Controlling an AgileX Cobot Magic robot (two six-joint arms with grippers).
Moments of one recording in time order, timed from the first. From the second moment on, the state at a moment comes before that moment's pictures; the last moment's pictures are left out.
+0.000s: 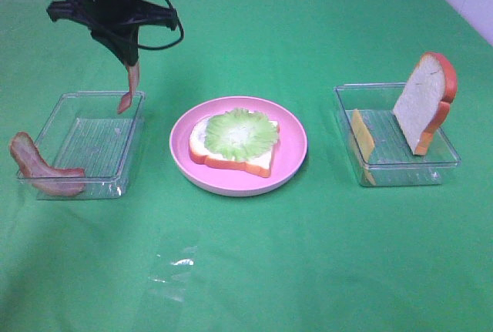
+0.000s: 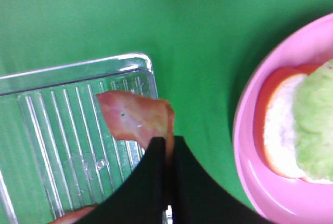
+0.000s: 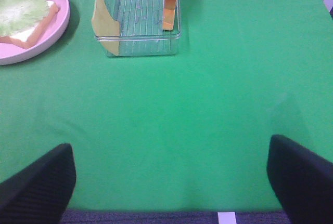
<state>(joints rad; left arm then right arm) -0.33 2.24 -2.10 0.02 1.21 -0.20 0.01 0.00 -0.46 -0.02 1.11 0.00</state>
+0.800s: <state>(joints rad) -0.51 2.17 -2.10 -0.46 1.16 -0.01 0.01 0.00 -0.46 -0.02 1.11 0.00</state>
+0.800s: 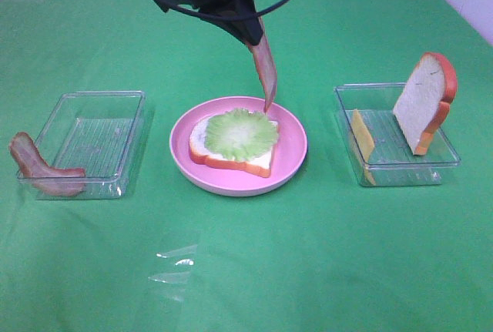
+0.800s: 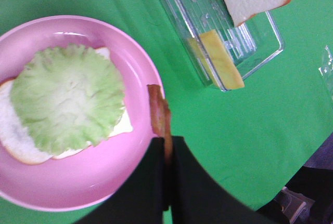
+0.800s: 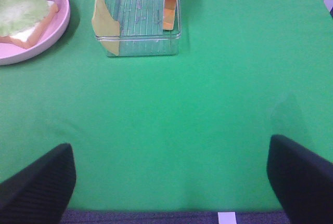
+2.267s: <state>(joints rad) -0.58 2.39 -2.10 -0.06 1.11 -0.11 0.01 0.00 -0.46 -0.02 1.11 0.00</state>
